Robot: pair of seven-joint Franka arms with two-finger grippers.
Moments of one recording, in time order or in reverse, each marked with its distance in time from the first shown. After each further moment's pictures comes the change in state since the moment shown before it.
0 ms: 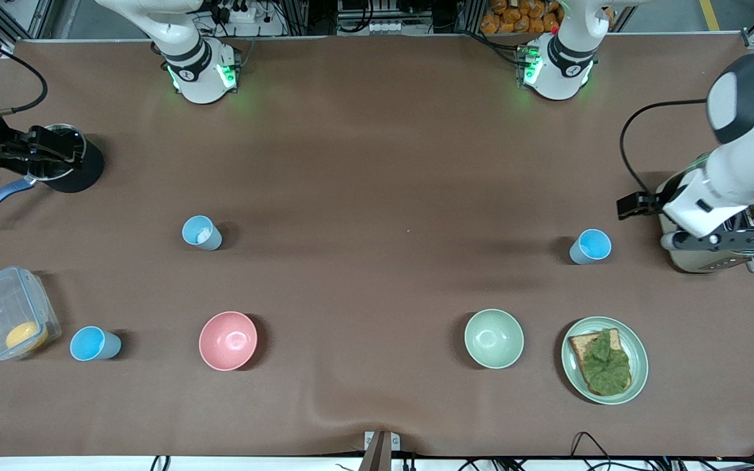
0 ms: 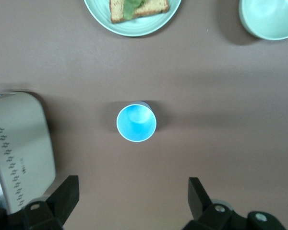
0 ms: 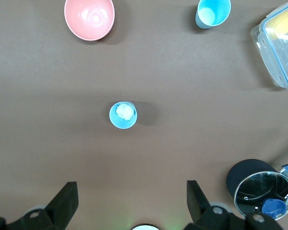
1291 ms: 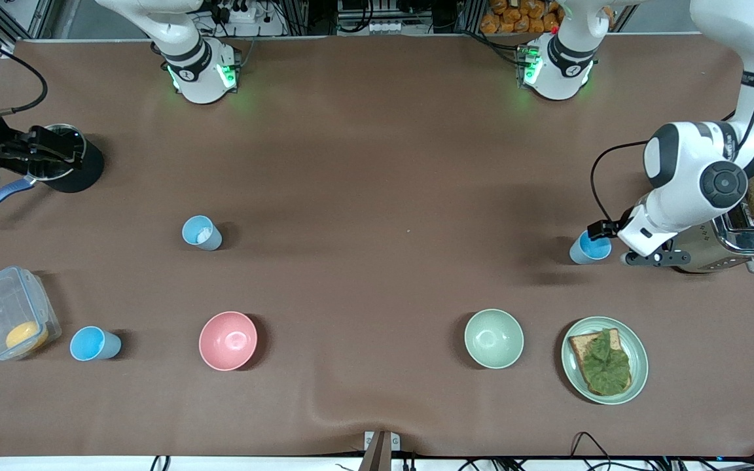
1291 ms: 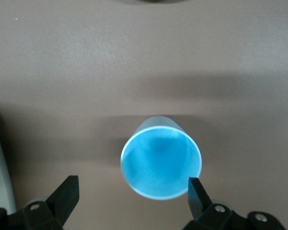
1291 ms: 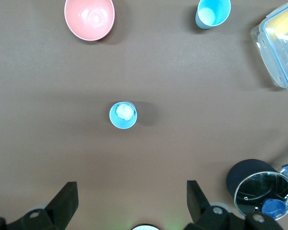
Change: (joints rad) left arm 0.067 0.140 0.002 -0.299 0.037 0.478 0.018; right arm 0.000 0.000 0.000 0.000 0.000 0.000 0.000
